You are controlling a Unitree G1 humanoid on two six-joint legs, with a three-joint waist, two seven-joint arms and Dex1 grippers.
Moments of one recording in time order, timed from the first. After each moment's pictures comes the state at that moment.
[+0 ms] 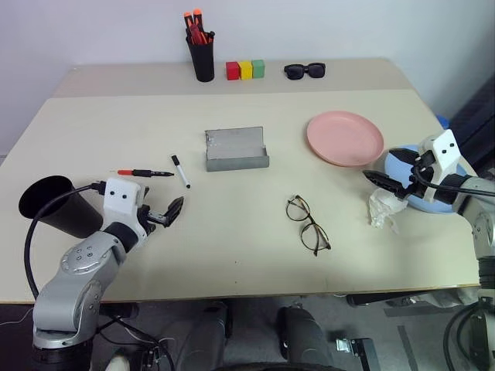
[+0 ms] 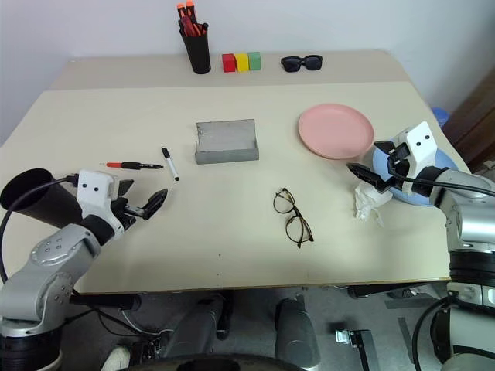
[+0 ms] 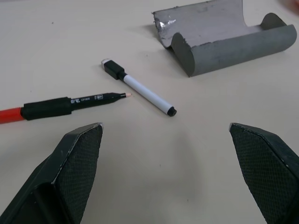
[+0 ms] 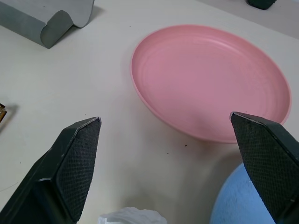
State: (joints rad) left arm -0.01 0.46 0.25 -0.56 -0.42 0.76 -0.29; right arm -0.42 -0.83 -0.24 0.25 0.32 0.34 0.92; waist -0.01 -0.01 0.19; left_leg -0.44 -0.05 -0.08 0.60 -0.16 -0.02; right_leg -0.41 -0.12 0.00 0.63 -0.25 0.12
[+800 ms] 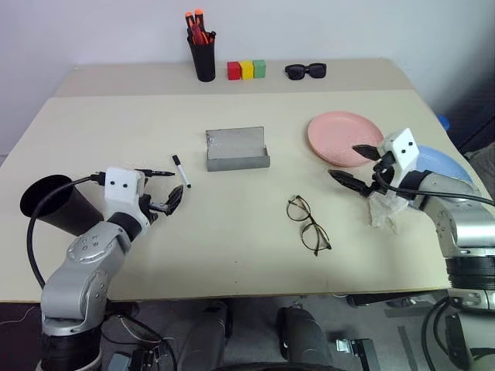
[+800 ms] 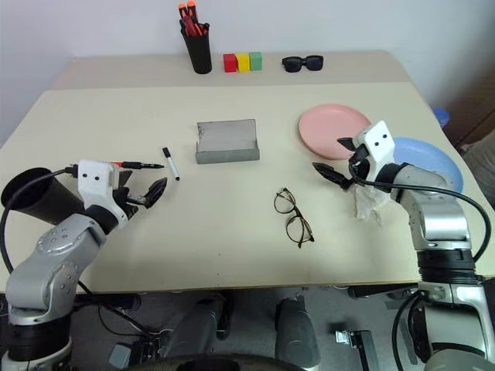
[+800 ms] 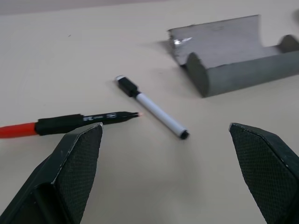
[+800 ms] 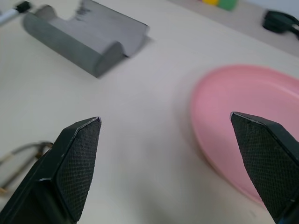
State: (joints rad) left arm -0.15 0.40 0.23 -0.50 -0.41 0.83 -0.19; right arm -0.47 -0.71 -0.11 0.08 0.32 0.38 0.84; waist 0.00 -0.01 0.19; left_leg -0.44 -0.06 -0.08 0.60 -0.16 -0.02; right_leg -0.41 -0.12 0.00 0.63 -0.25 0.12
